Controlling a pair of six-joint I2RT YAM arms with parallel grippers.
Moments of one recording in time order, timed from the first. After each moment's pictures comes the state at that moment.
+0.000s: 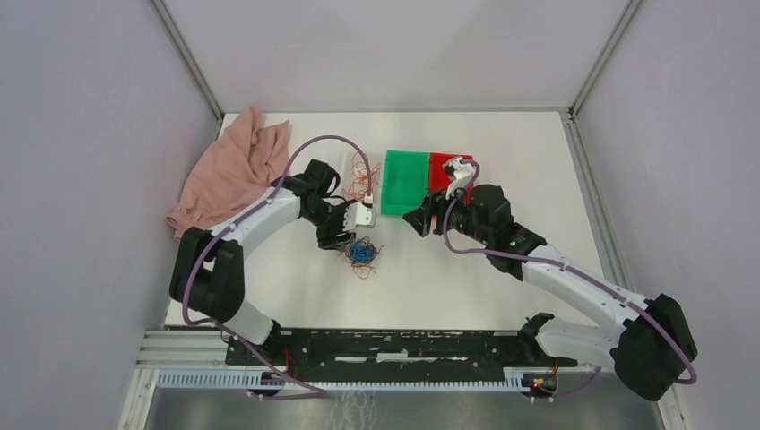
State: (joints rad) left arm -0.41 1.55 1.07 -0.82 0.53 1.16; right arm 0.66 1.12 0.71 0.12 -0.16 0.38
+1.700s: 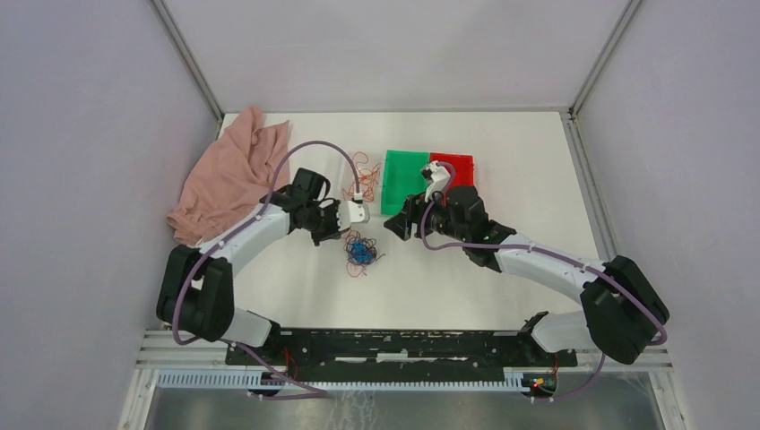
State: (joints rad) left arm -0.37 1.47 0.88 -0.57 0.45 0.98; right arm 0.71 1.34 0.71 0.31 -0.23 0.47
